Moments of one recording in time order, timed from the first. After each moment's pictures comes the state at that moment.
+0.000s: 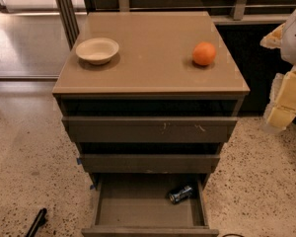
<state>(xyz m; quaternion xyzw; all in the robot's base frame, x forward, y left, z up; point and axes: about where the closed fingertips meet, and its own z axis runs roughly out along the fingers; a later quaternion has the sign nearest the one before) 0.438 -0.216 0.979 -0.60 0.78 -0.04 0.16</state>
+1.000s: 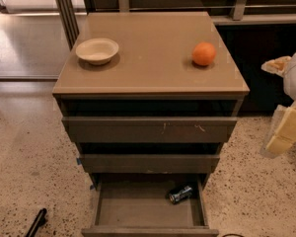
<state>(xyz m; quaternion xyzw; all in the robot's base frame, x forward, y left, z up) 0.430 -0.229 0.928 -0.60 0.77 -0.02 0.21</state>
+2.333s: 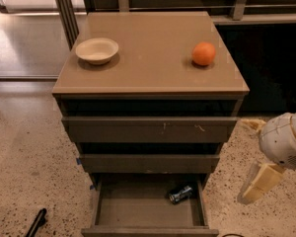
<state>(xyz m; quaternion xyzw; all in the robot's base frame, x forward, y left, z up) 0.400 -0.213 0.796 -0.59 0.76 0.12 0.24</state>
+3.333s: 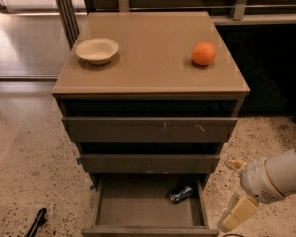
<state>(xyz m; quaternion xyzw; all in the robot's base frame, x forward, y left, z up) 0.373 -0.198 0.672 -0.52 0.80 0.22 0.22</state>
